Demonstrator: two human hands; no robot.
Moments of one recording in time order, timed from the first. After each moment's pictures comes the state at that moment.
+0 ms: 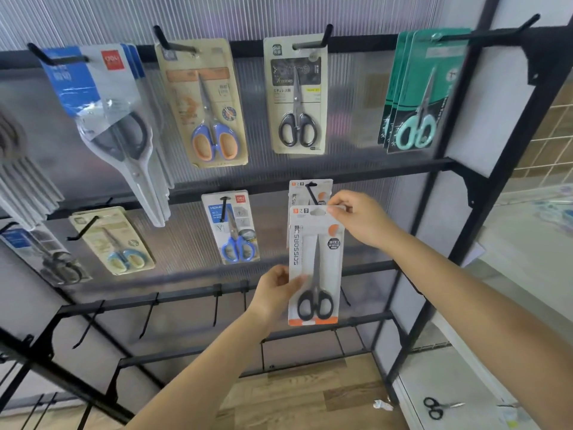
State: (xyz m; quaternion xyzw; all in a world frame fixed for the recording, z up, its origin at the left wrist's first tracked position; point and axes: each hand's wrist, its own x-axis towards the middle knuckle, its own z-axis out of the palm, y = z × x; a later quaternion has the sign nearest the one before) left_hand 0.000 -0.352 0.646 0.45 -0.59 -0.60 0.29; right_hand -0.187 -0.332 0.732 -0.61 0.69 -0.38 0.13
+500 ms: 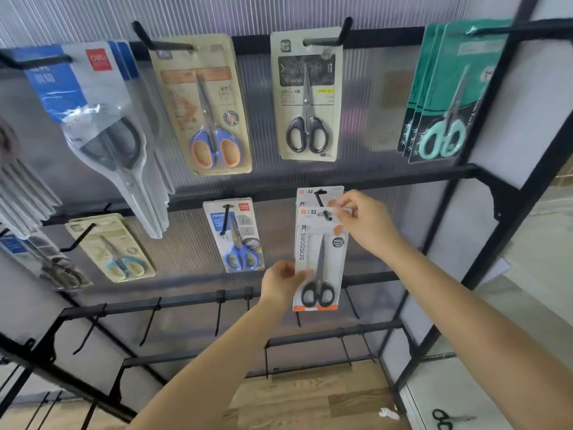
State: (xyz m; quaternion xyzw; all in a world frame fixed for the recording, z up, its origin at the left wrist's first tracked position) left_hand -0.033 -0.406 0.629 0.54 -0.59 -0.53 0.28; right_hand -0.202 -0.371 0.713 -0.56 0.70 -0.43 0.12
